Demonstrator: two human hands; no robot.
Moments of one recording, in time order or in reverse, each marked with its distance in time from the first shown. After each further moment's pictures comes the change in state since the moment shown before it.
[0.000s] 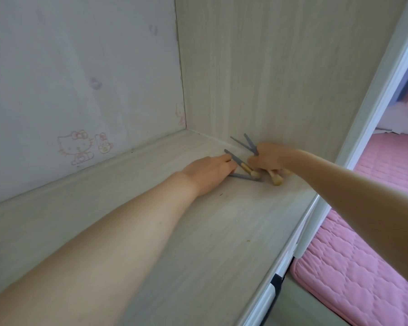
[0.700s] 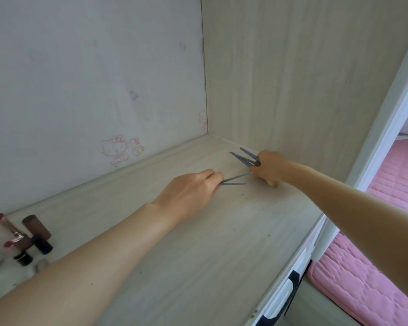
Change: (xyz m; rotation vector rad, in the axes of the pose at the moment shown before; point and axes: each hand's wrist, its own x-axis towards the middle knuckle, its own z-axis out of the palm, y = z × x) left_hand -0.118 0.001 -0.024 0.047 0.258 -0.152; right_hand -0.015 -0.042 0.019 0.044 0.061 -0.036
